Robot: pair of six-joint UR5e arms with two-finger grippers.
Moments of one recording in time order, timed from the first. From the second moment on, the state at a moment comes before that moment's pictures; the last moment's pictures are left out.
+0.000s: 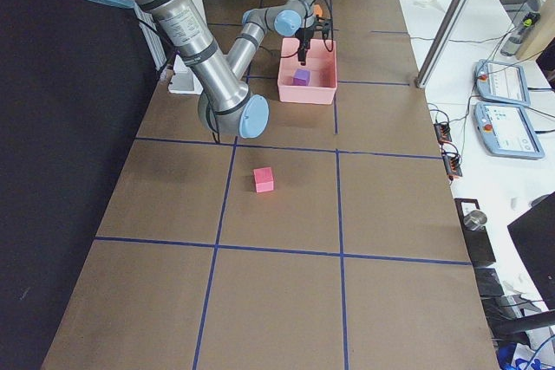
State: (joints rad) left arm -1.28 -1.52 -1.80 -1.80 -2.36 -0.35; right arm 0.62 -0.82 1.73 -1.66 1.94 1.31
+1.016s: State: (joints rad) left arm -0.98 -1.67 -1.74 -1.94 -2.18 -1.08; right arm 1.08 -1.09 1.72 -1.70 2.21 0.37
